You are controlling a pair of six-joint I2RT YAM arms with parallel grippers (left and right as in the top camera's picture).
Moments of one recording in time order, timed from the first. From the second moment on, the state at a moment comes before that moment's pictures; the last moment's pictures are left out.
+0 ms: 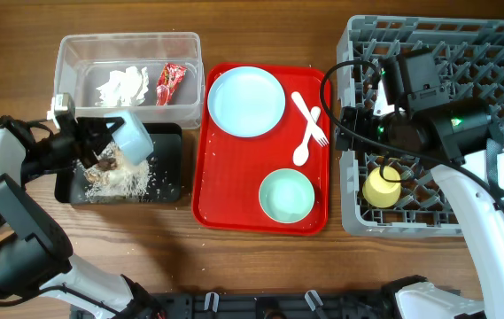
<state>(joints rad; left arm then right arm) 0.58 1.86 1.21 -1.22 1.43 0.19 0.27 1.38 1.47 -1.28 -0.06 0.40</state>
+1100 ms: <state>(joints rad) 0.59 1.85 1.21 -1.41 1.55 0.18 0.27 1.38 1.47 -1.29 -0.06 0.38</state>
